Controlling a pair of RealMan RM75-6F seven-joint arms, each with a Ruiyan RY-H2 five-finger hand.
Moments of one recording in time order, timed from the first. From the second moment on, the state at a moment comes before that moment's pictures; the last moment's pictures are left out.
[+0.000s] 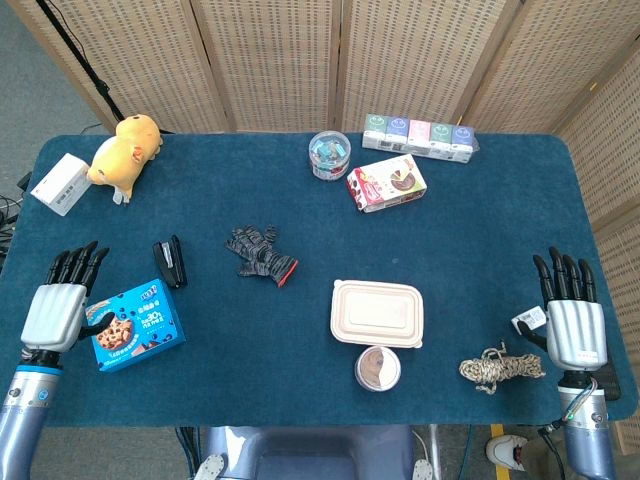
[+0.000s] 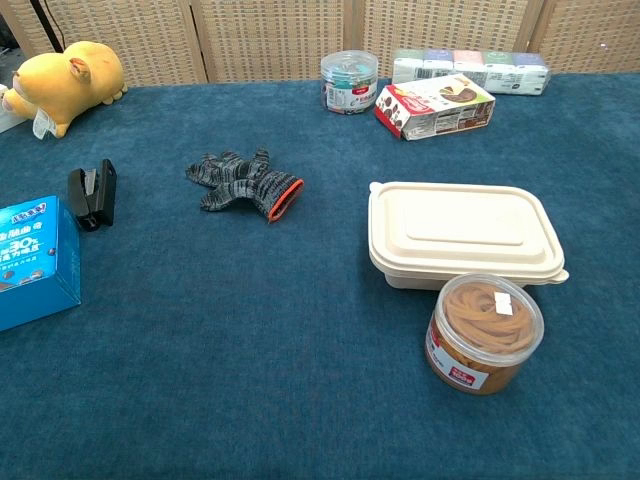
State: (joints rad) left arm -0.28 -1.18 -0.09 -1.72 1.32 1.34 0.24; right arm 0.17 -1.33 0.17 -1.50 -1.44 1.54 -0.28
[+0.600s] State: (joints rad) left arm -0.52 -1.17 -0.13 -1.61 1.44 1.03 0.10; right arm 0.15 -1.29 0.18 -1.55 -1.45 1.58 -0.24
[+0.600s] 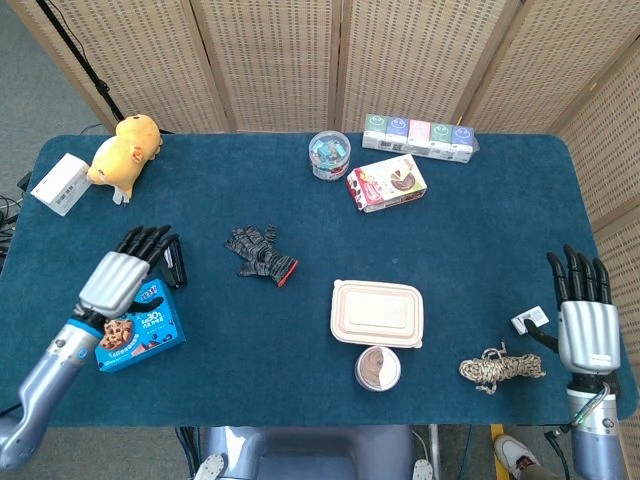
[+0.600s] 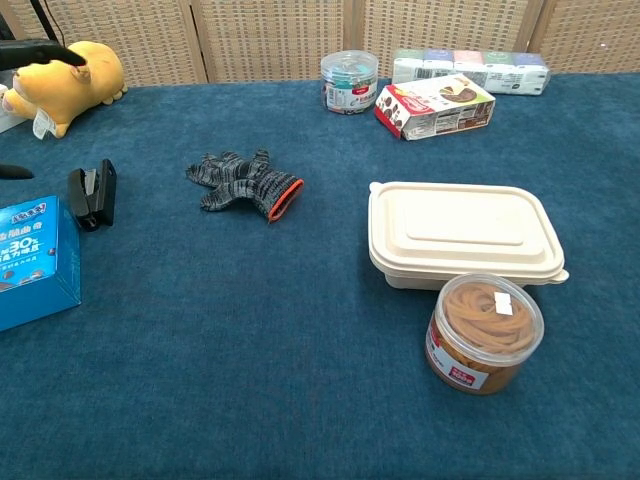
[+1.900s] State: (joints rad) left arm -1.06 -1.78 -0.09 -0.73 1.57 0.65 -0.19; right arm 0.14 -1.27 0.23 -1.53 -1.36 1.56 -0.19
